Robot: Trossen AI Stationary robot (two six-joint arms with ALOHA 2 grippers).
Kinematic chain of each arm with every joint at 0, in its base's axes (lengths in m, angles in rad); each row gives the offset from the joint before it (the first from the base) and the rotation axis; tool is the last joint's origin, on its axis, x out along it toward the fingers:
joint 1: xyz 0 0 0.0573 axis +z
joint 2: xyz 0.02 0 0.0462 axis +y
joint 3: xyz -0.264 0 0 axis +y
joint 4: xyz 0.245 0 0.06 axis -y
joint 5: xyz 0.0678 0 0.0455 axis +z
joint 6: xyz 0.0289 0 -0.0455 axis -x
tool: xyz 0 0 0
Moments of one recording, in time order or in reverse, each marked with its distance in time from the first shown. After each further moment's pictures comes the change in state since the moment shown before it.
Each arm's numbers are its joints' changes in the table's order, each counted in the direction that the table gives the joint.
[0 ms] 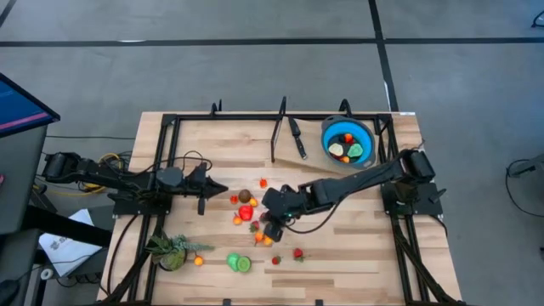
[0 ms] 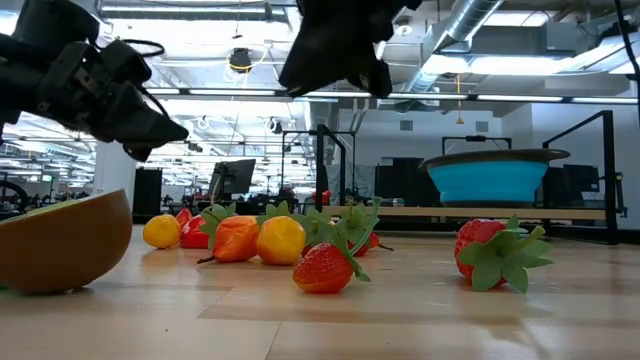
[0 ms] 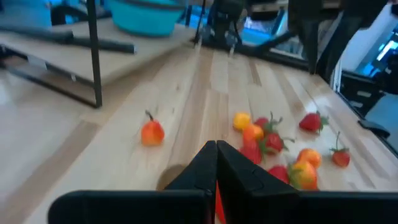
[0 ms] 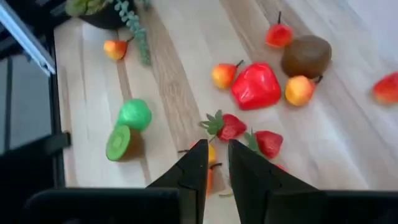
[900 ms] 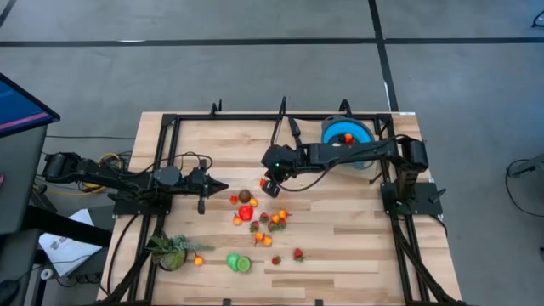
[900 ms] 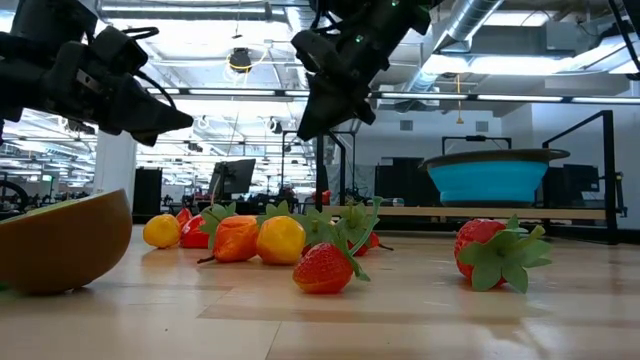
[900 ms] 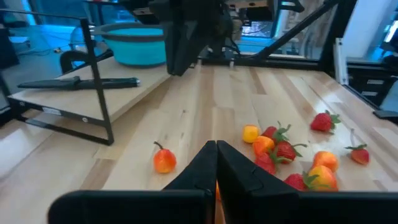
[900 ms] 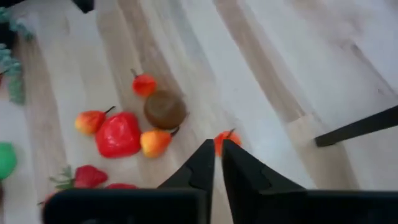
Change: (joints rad) left arm 0.000 0.000 0.000 0.064 0.020 -0.177; right arm -0.303 0.000 -0.001 -0.043 0.016 0.294
